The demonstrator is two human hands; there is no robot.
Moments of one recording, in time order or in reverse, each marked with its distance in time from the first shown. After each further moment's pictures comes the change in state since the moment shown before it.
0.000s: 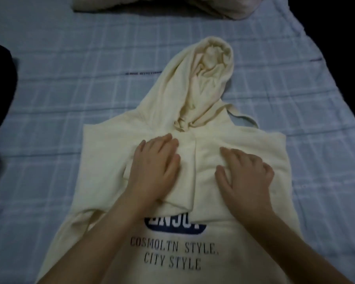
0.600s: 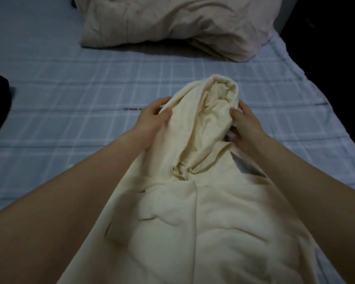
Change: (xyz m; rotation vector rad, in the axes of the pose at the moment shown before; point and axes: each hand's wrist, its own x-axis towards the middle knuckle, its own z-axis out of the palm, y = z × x) left_hand 0.210 -0.046 -0.023 -0.867 0.073 -0.331; right_hand 0.252 -0.002 -0.013 1.409 -0.082 0.320
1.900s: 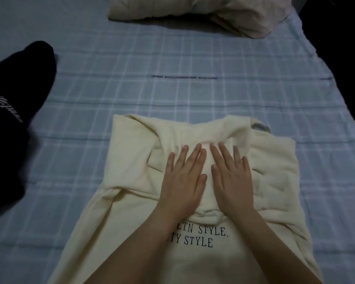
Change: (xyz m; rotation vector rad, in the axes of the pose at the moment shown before) left_hand -0.271 -0.064 0.033 0.965 -0.135 0.308; right_hand -0.250 0.113 0.000 -1.375 -0.084 -0.455
